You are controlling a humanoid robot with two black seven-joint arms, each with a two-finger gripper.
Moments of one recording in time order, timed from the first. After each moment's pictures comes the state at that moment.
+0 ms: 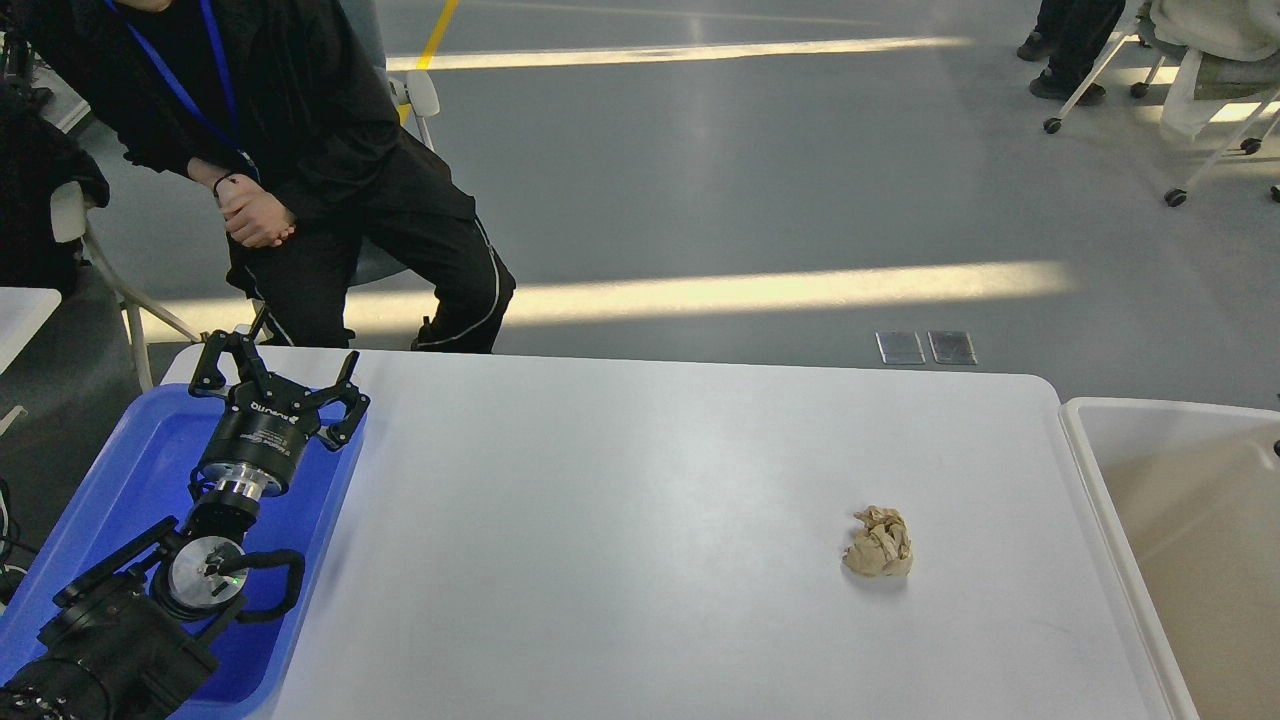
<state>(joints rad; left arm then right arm) -0.49 0.34 -0.88 -0.55 -0.06 -0.62 -0.51 0.66 -0.53 0.48 0.00 0.01 0.54 0.59</state>
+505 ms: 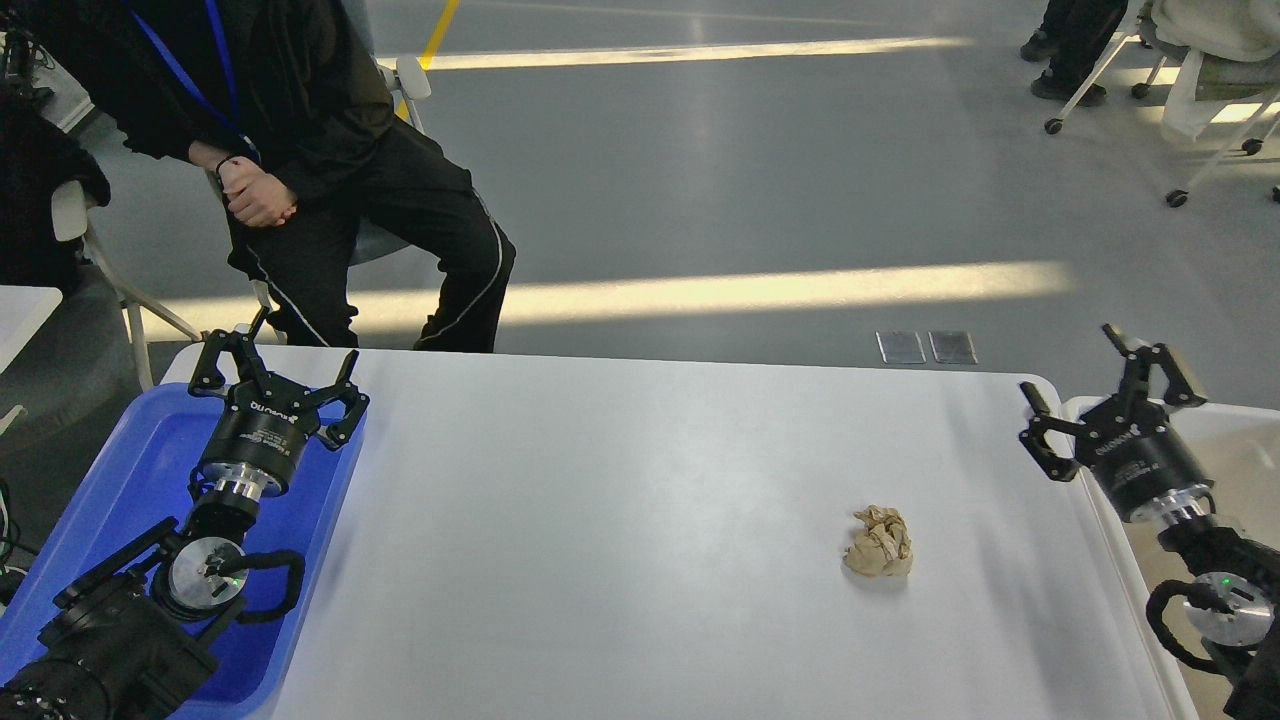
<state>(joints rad) -0.49 0.34 -0.88 -0.55 -0.06 -0.62 -0.51 0.56 -0.45 0.53 0.48 -0.02 0.66 0.63</state>
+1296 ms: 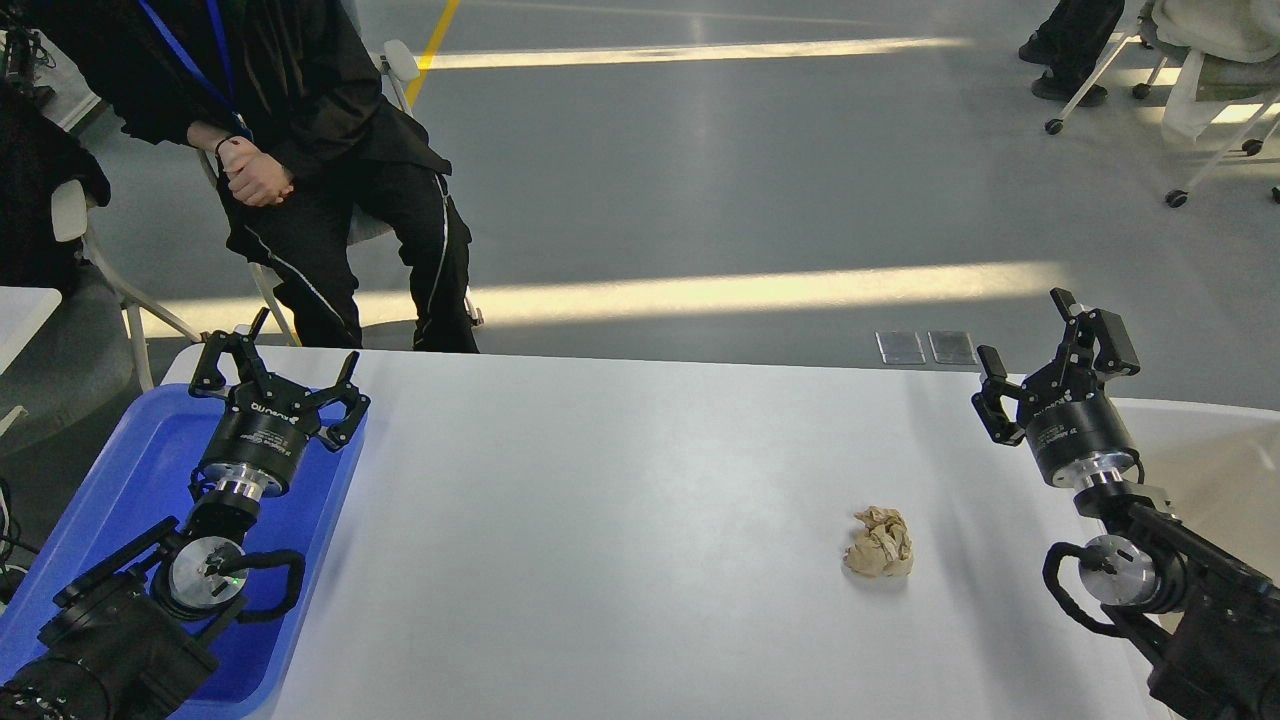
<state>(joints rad) -0.49 0.34 -0.88 -0.55 -0.06 -0.62 -0.51 0.55 -0.38 0.66 0.67 -0.14 0.19 0.70</state>
